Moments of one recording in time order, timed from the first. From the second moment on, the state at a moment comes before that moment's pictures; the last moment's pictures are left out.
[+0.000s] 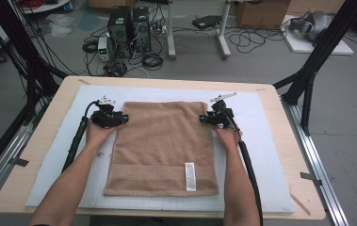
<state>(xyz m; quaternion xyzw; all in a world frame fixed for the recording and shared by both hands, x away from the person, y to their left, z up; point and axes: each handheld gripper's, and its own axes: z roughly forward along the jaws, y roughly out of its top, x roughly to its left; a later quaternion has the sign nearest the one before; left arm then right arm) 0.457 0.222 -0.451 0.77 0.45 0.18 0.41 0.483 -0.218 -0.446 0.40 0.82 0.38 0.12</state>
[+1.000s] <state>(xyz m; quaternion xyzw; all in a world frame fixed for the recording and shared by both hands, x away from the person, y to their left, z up) 0.403 0.248 -0.403 0.81 0.31 0.16 0.48 0.425 -0.235 -0.385 0.28 0.85 0.43 0.09</state>
